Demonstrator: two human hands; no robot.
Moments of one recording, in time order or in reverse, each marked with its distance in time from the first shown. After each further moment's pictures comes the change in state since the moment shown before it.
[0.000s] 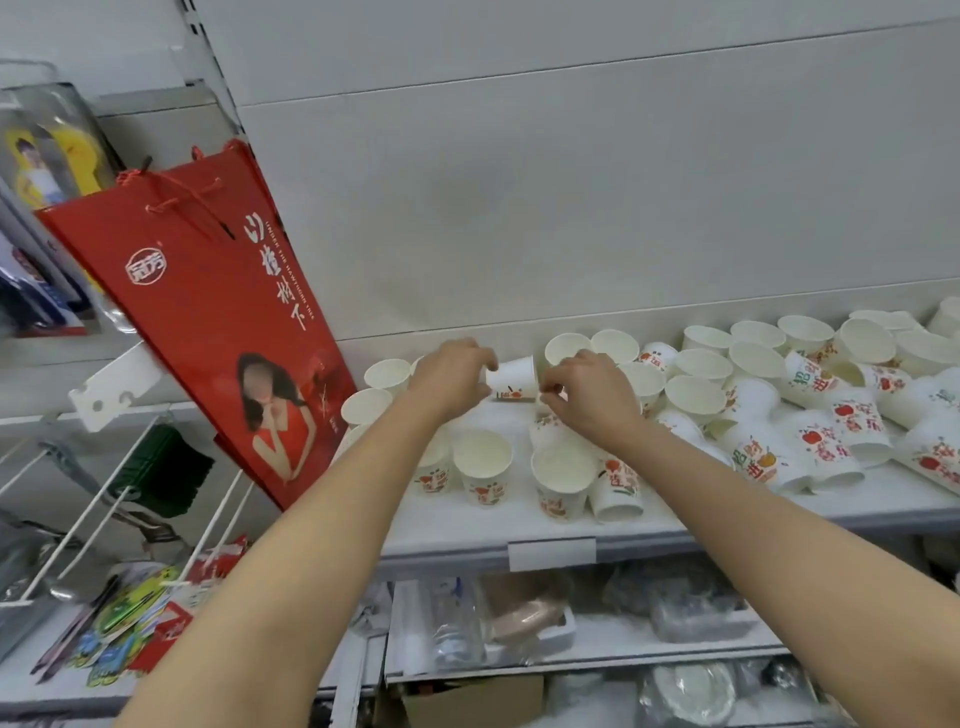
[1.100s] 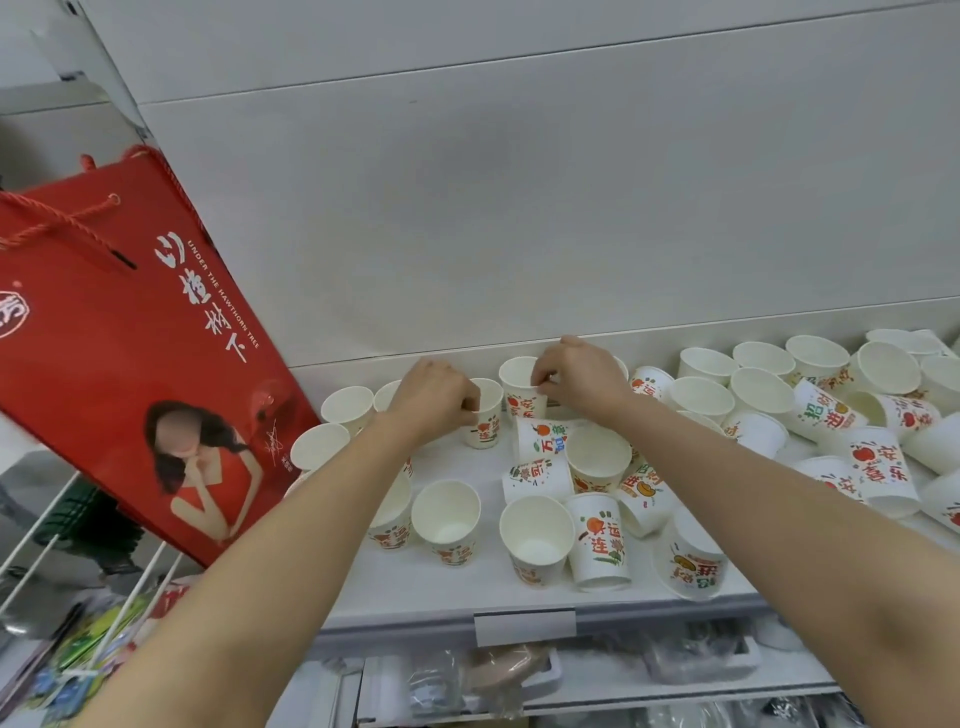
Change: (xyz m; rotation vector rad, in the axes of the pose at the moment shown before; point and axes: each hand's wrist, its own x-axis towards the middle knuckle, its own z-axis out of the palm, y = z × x) left_hand 0.061 -0.007 0.031 0.227 -0.061 0.150; right_hand 0.076 0.077 0.025 0.093 -0.142 -0.056
